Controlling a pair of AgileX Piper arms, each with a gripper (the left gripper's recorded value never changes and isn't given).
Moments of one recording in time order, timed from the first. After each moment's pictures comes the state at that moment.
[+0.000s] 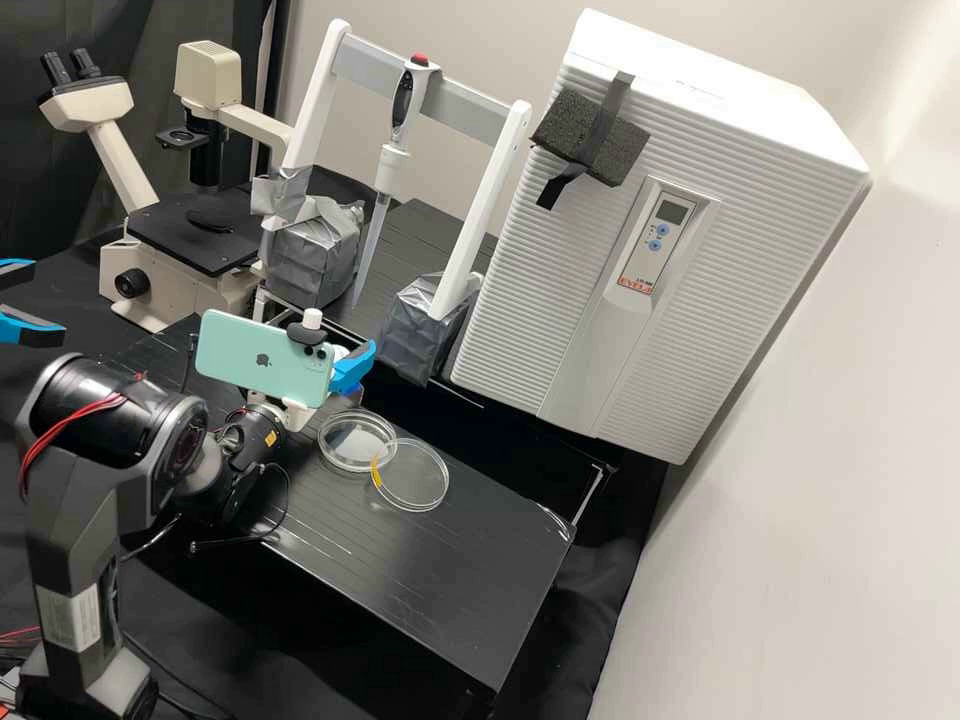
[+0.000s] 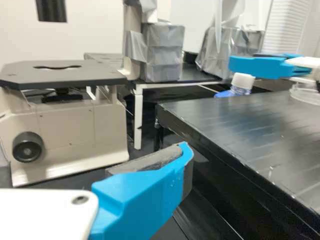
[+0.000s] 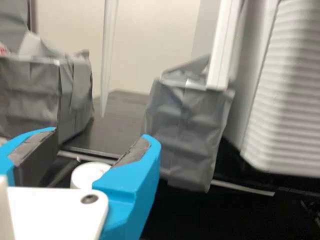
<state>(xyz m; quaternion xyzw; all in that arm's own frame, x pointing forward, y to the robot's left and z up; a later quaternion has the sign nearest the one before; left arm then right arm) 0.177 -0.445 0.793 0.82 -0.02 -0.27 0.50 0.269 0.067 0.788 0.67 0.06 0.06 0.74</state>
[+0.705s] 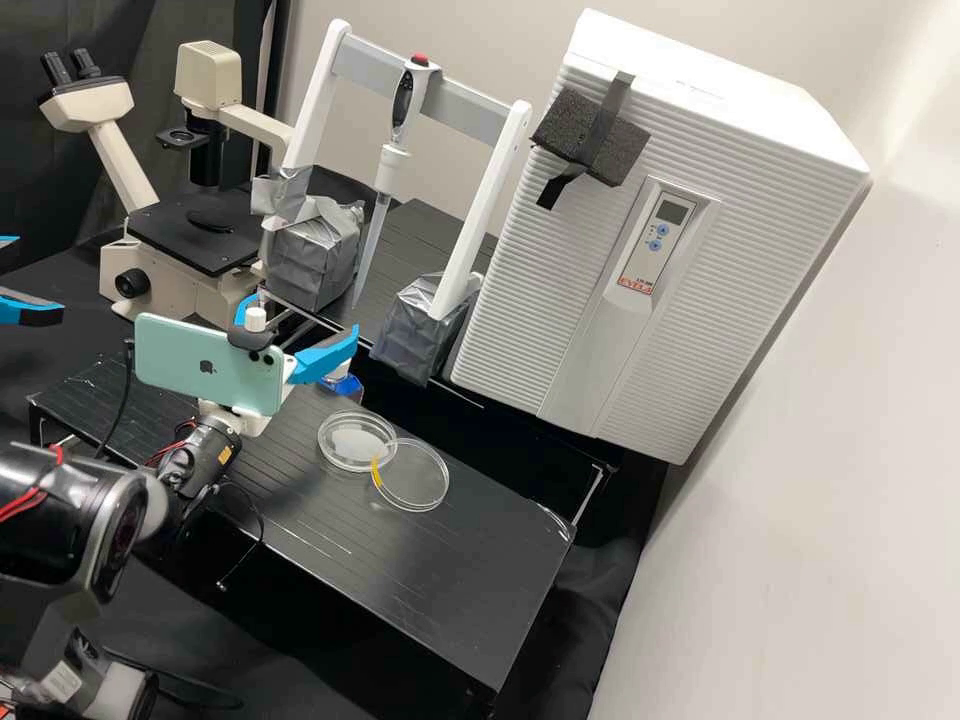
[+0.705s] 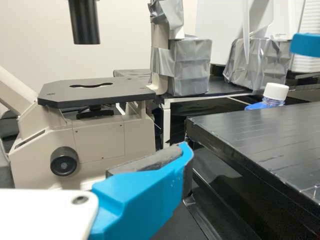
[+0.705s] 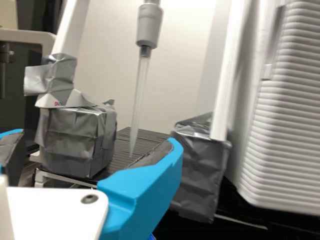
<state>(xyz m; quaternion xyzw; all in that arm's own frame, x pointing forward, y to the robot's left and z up) 0.177 -0.444 0.798 0.84 -0.04 -0.22 0.49 0.201 0.090 0.800 0.67 0.08 0.13 0.73</state>
